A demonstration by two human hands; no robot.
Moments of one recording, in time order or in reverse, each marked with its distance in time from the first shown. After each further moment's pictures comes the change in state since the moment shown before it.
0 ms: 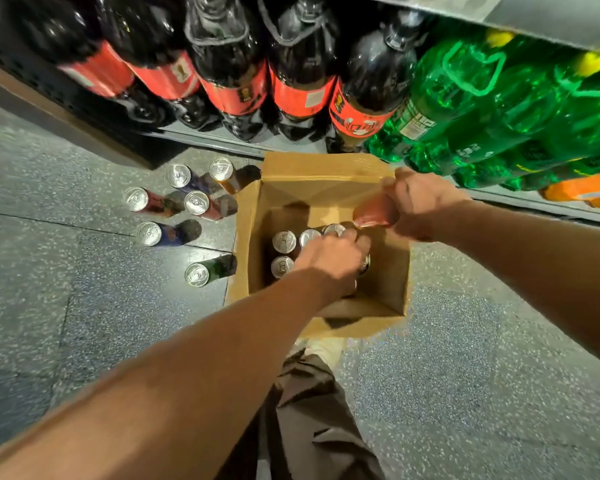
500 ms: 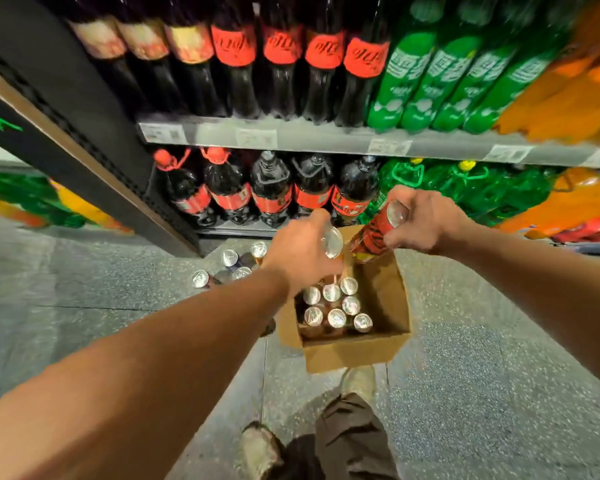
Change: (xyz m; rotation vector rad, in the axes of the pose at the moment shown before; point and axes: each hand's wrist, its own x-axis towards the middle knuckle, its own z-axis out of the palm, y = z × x) left_hand -0.131 -0.048 -0.184 -0.386 0.340 -0.082; right_hand -0.142 -0.070 -0.125 0.449 0.403 0.149
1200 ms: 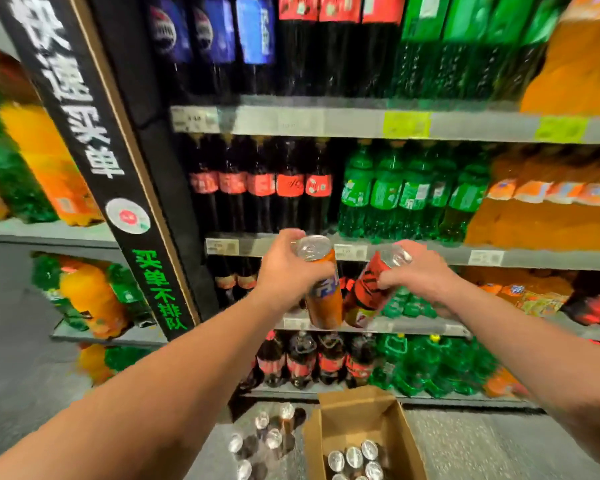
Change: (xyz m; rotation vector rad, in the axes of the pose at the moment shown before) left_hand -0.091 0.145 -0.316 -0.642 0.412 -0.002; right_hand -0.127 -0.177 -0.240 0.635 0.341 0.010
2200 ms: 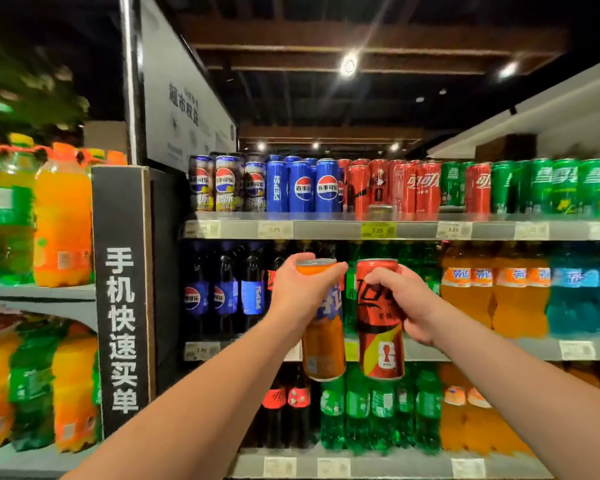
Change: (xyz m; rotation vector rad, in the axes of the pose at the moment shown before) left_hand -0.003 0.311 -0.043 -0.339 0.095 0.365; right_hand -0.046 -0.245 -0.177 0.672 0.049 -0.429
